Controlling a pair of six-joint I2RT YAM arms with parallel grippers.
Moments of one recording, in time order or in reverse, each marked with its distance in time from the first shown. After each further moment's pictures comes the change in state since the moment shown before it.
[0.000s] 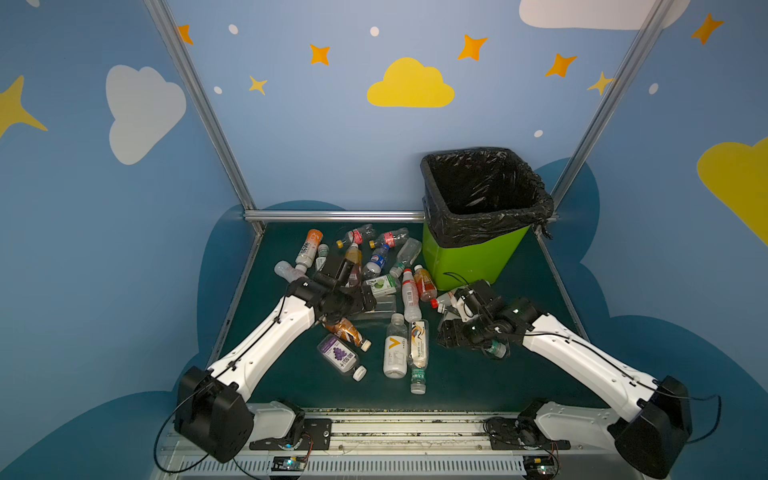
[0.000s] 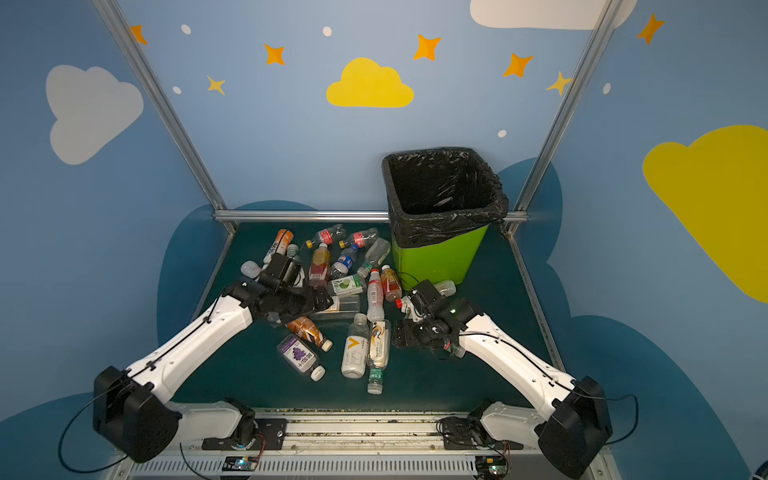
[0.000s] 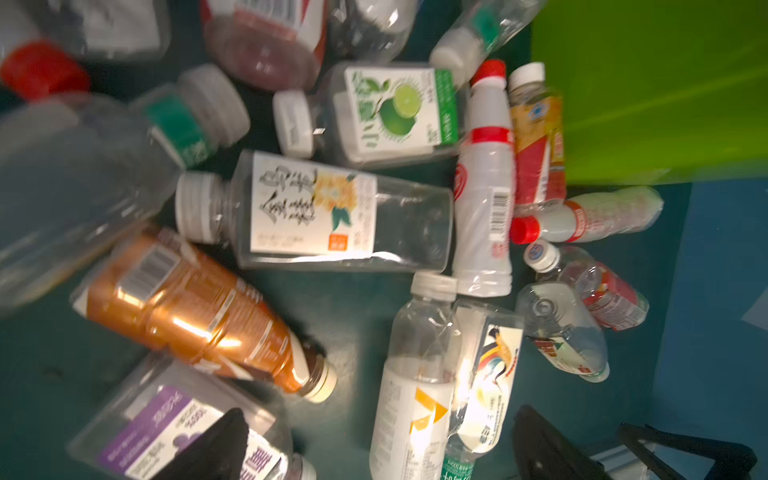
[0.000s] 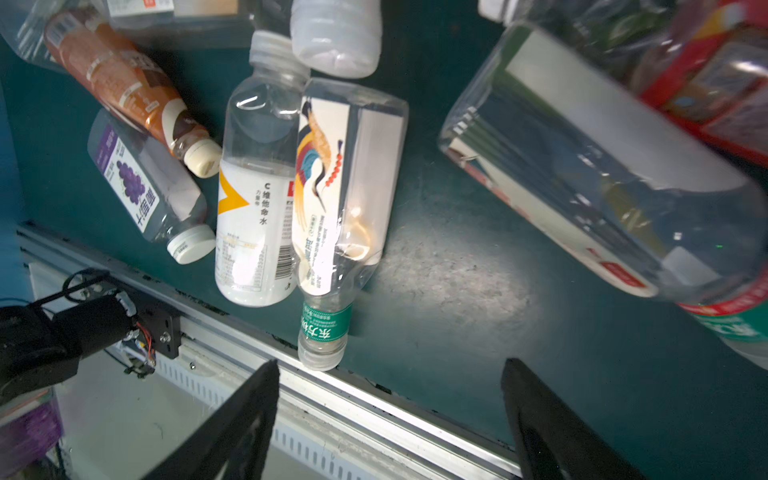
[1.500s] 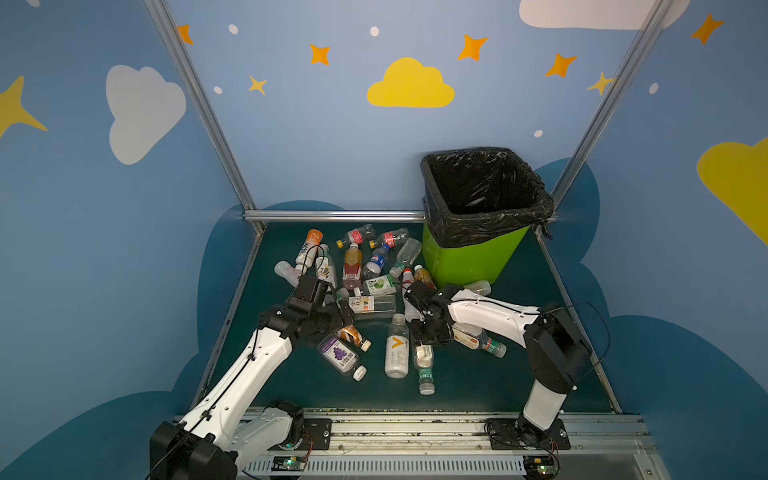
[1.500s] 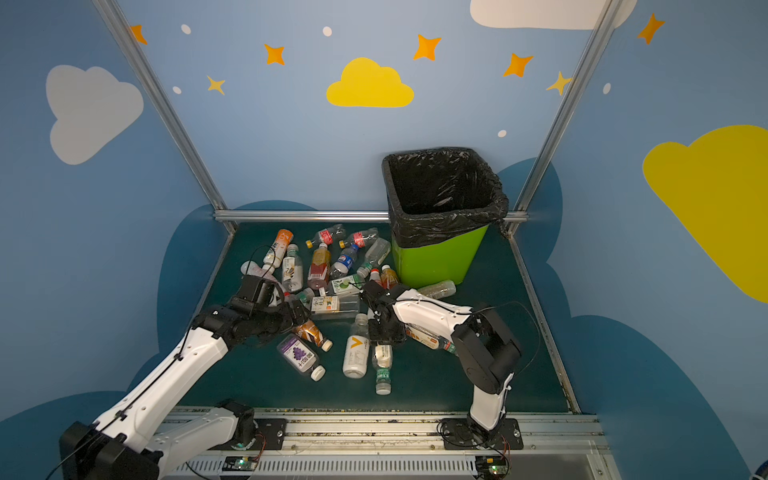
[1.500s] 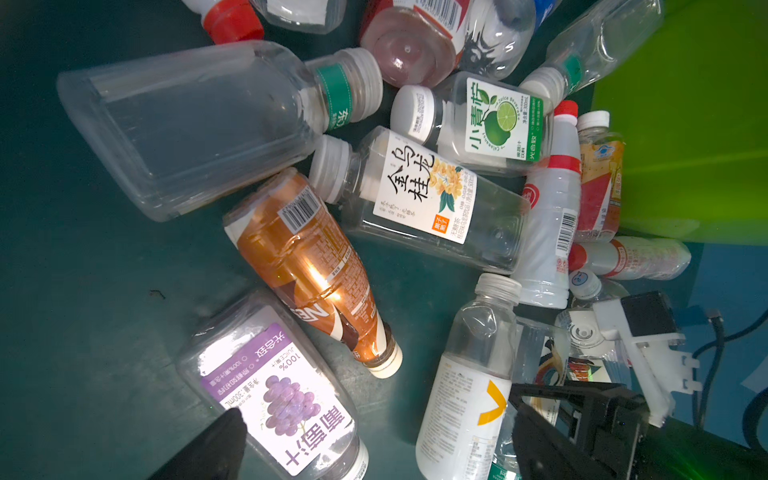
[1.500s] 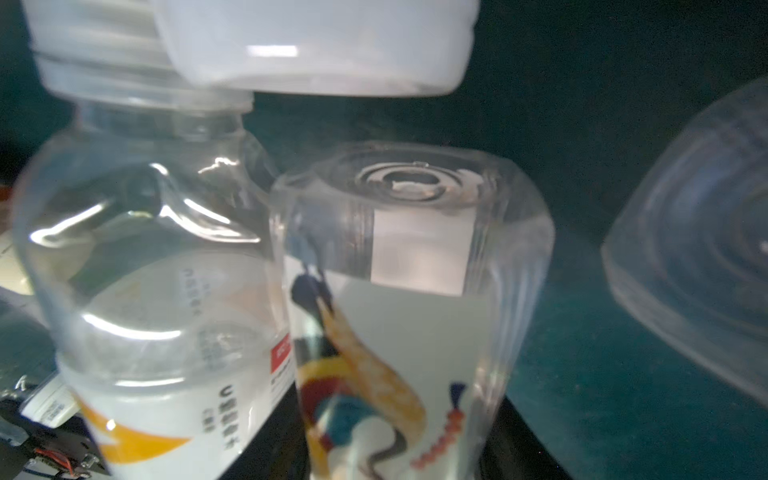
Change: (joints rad) left arm 0.113 -0.212 -0.170 -0.022 -0.029 -0.025; right arm 0.114 0.549 0.259 0.006 0.091 0.114
